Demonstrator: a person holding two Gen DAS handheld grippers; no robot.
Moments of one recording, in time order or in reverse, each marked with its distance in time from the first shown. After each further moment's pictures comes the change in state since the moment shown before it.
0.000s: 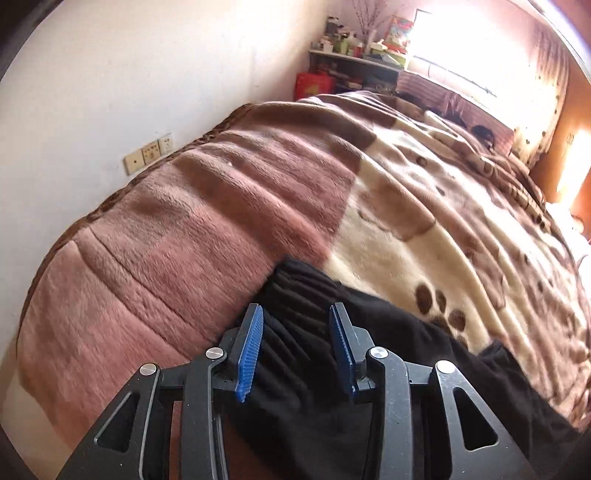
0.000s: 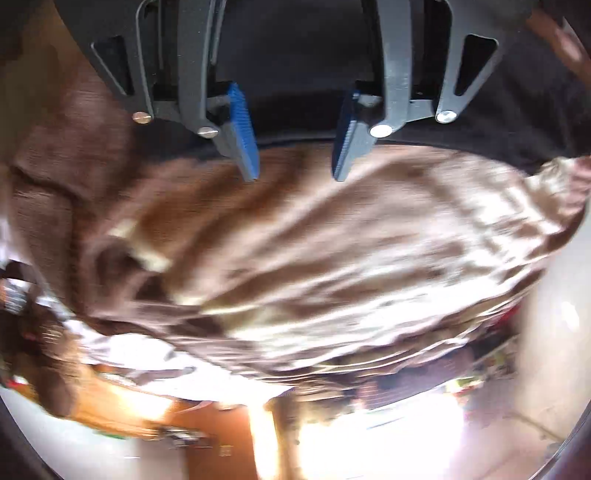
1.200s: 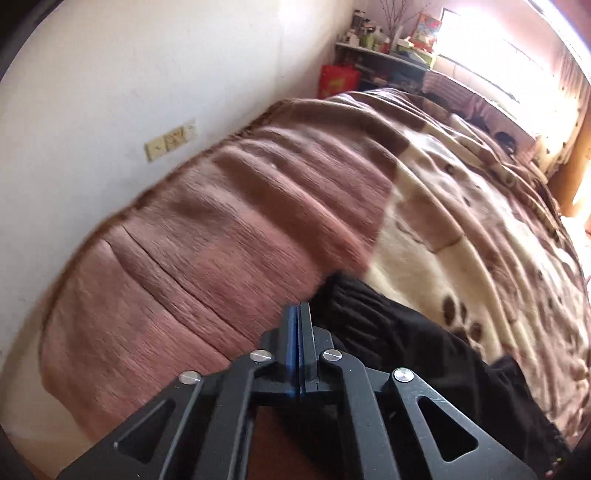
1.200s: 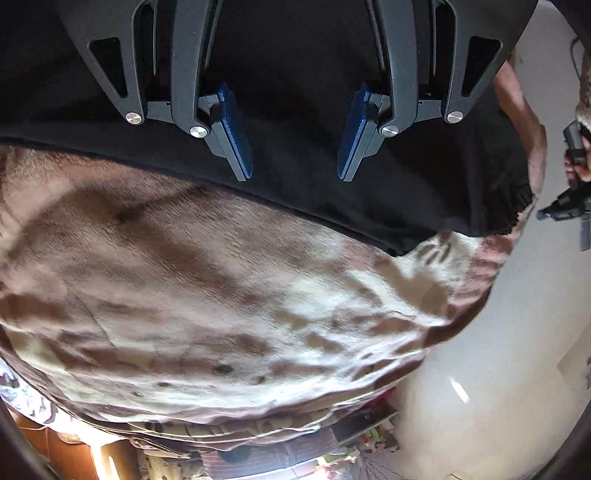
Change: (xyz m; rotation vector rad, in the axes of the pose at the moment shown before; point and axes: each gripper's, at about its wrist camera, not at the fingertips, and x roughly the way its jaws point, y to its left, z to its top) left arm -0.013 0.029 0.012 -0.043 0.046 0.048; right arm 0.087 0.192 -0.042 -0.201 0.251 0.412
